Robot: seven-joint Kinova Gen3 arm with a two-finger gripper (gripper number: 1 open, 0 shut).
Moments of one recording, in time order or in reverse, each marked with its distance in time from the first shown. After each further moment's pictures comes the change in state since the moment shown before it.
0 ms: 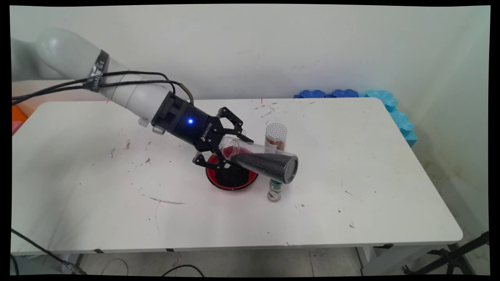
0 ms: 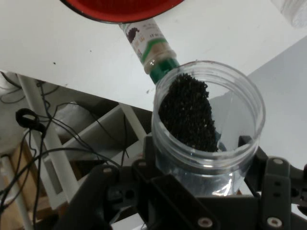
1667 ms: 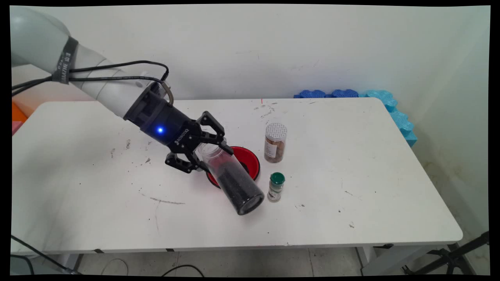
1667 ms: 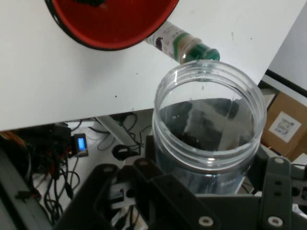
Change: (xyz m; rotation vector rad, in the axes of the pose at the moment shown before) arm -0.020 -0.013 -0.039 0.121 0.044 0.520
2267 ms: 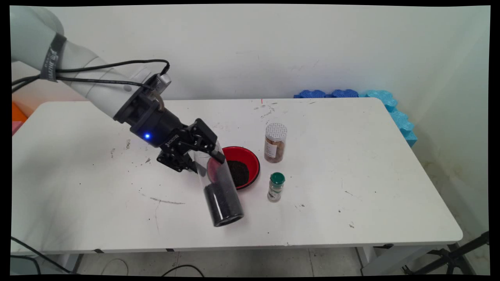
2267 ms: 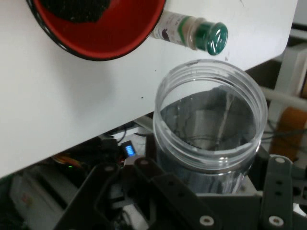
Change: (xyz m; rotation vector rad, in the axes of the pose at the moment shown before) arm -0.009 -0.003 -0.010 0.055 -0.005 0.315
